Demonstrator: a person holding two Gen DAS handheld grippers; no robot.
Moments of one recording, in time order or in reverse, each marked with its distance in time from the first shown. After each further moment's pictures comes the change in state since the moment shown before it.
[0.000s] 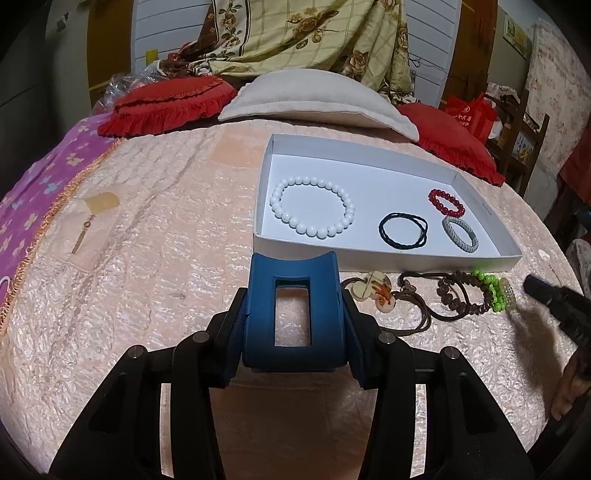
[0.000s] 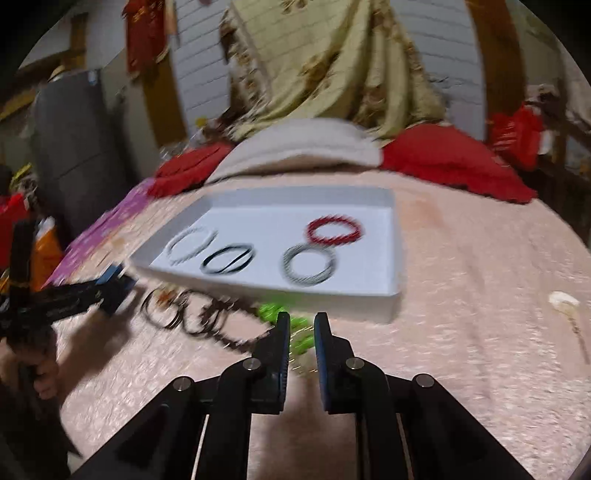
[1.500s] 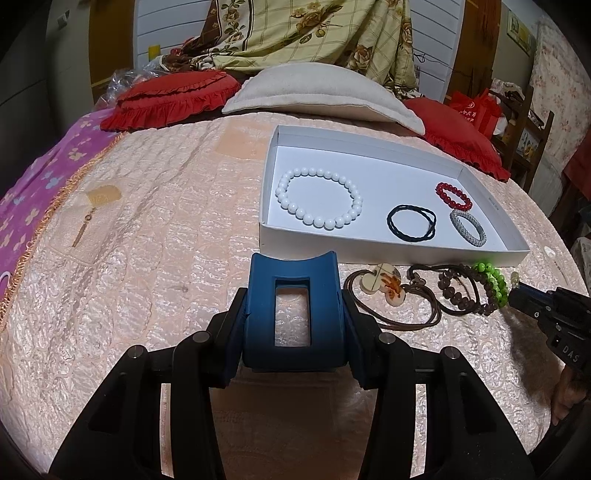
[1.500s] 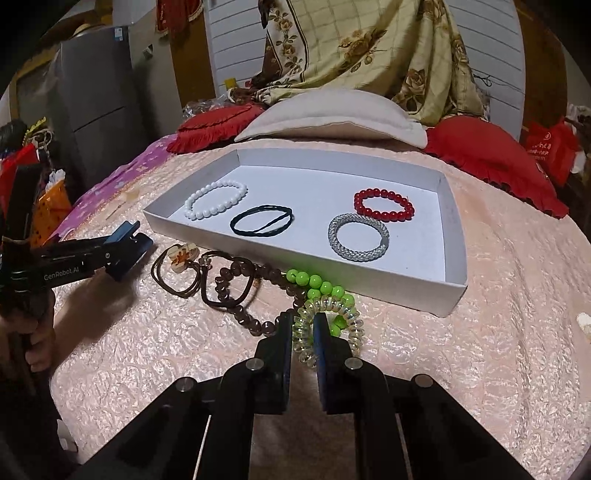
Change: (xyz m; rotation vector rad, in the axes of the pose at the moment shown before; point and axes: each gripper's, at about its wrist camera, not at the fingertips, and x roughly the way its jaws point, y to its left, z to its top) left arm 0.006 0.002 -0.004 -0.002 0.016 0.017; right arm 0.028 0.031 -0.004 -0.114 0.094 0.030
